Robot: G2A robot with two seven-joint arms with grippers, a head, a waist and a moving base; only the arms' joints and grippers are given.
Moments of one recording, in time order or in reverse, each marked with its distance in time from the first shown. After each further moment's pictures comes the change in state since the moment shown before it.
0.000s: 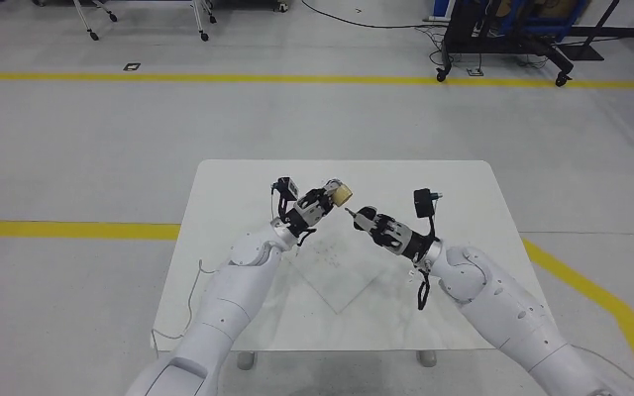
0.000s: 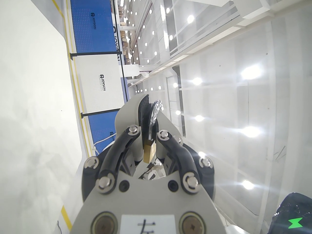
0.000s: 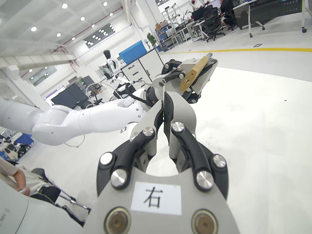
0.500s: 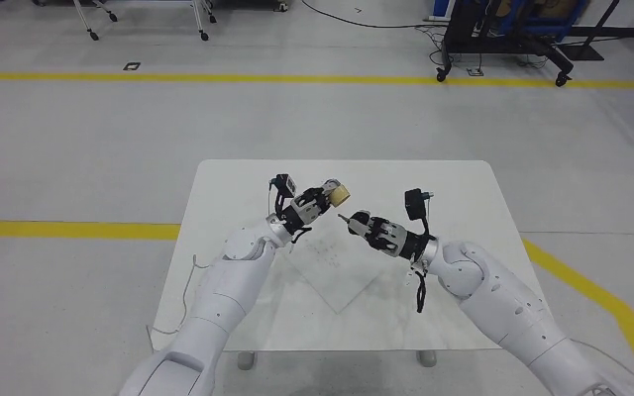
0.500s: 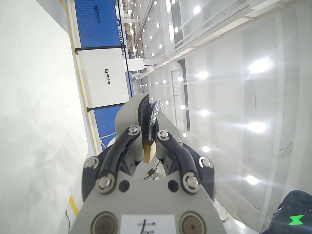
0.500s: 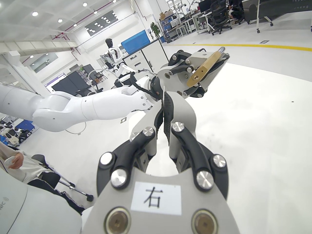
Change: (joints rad) left arm -0.025 0.016 -0.028 0.017 0.027 0.038 -0.074; right arm 0.049 0.002 -0.034 0.012 -0.065 -0.047 0.042
